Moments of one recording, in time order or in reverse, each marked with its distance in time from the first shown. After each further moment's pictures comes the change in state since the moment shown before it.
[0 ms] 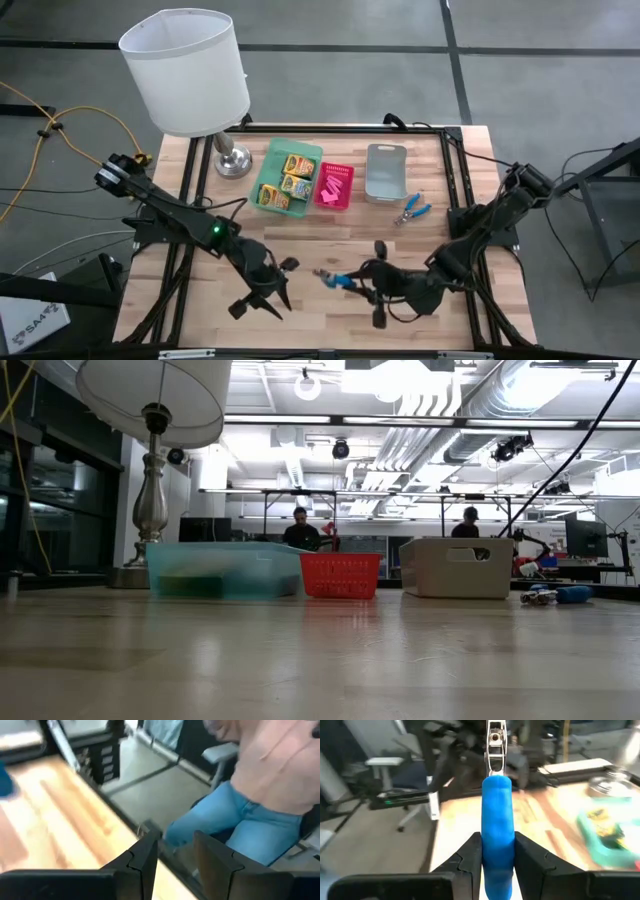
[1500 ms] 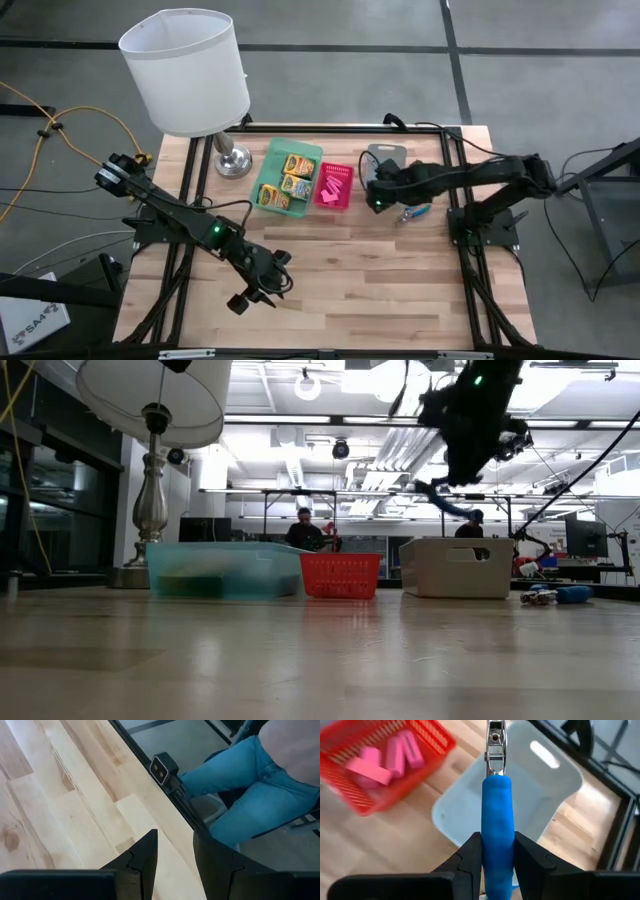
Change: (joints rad) left arm 0.001 0.001 0.000 -0.290 -0.075 -0.051; right arm -0.696 -0.089 0.001 -1.120 -0.136 0.483
